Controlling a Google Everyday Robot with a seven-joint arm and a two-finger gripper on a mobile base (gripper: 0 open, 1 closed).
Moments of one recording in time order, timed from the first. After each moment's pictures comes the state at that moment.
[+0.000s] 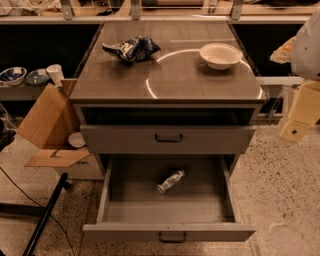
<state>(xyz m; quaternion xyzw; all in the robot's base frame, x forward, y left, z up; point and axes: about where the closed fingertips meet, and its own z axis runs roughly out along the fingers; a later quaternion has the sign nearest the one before) 0.438 -0.217 0.977 -0.60 0.78 -0.03 0.16</state>
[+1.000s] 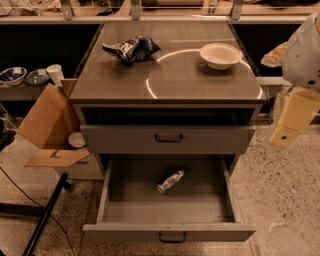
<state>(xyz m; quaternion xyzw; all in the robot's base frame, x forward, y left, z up) 0.437 -0.201 0.969 -0.61 0.77 -0.02 0.18</state>
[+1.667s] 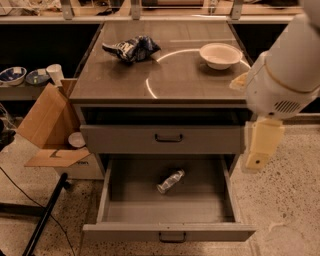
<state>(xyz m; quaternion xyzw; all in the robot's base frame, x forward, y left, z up) 0.431 -0.165 0.920 -0.67 0.73 -0.02 0.15</state>
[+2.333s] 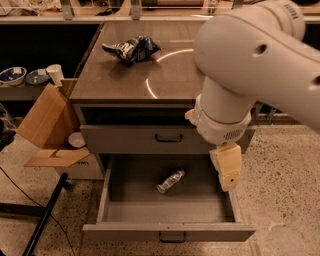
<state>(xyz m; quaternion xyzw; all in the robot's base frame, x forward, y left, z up) 0.431 -0.114 0.844 -0.80 0.60 -0.05 0.05</state>
